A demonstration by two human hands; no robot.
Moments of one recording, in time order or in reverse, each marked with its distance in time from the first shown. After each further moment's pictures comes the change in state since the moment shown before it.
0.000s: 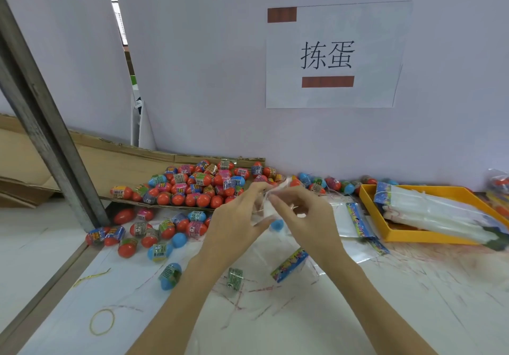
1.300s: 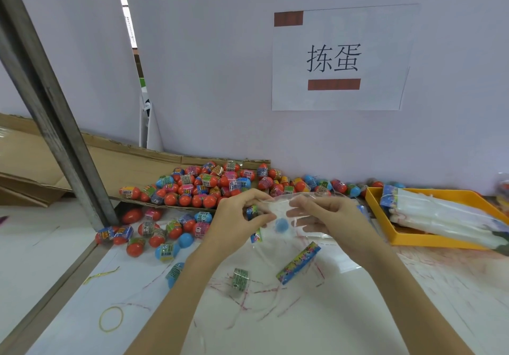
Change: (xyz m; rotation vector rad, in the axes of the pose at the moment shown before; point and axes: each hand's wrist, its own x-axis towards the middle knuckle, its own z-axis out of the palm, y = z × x) left_hand 0.005 -0.015 -0.006 -0.407 -0.096 -0.220; right_hand 0.010 -0.001 -0.046 0.411 -0.254 0.477
